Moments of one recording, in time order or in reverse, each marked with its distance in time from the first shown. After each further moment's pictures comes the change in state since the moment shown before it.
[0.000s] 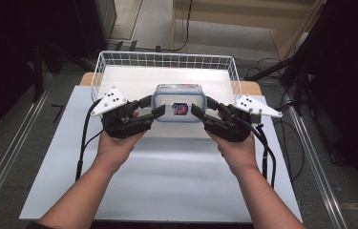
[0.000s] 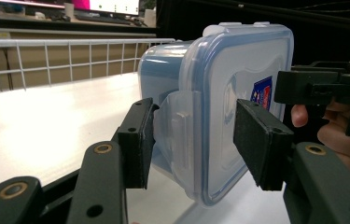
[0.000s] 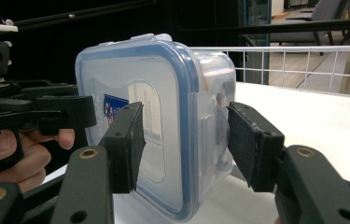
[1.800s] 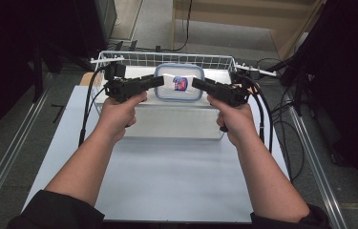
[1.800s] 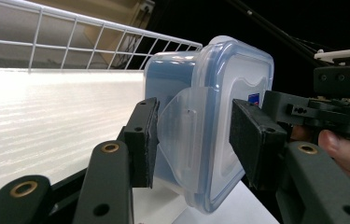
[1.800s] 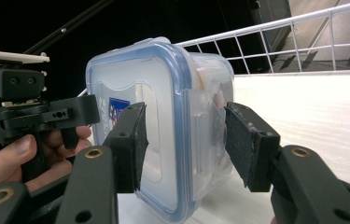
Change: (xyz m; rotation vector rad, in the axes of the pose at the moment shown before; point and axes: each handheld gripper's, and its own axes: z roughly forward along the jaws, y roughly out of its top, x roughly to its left) left arm 0.067 0.040 0.043 0.132 -0.085 -0.374; right arm -0.060 0.038 0.050 0.145 0.055 0.328
